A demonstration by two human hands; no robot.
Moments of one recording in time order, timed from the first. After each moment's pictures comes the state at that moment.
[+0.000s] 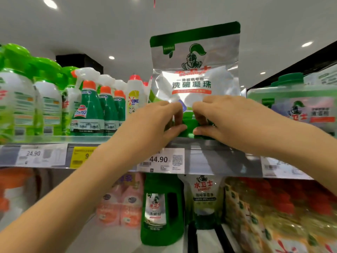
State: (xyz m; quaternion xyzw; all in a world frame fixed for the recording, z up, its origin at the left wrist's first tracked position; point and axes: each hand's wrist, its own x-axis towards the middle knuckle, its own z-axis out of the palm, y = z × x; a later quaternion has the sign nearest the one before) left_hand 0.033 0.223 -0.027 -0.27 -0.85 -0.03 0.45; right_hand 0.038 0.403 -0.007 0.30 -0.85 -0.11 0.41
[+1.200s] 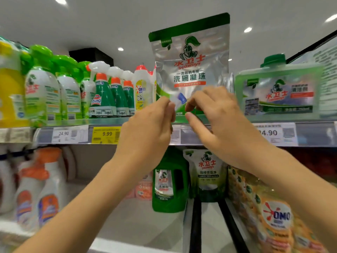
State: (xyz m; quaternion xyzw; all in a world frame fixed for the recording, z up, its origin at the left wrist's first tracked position) left_hand 0.096 0.249 -0.076 -0.18 -0.81 -0.17 0.53; right_hand 0.066 0.405 -0.068 0.37 -0.77 0.14 0.50
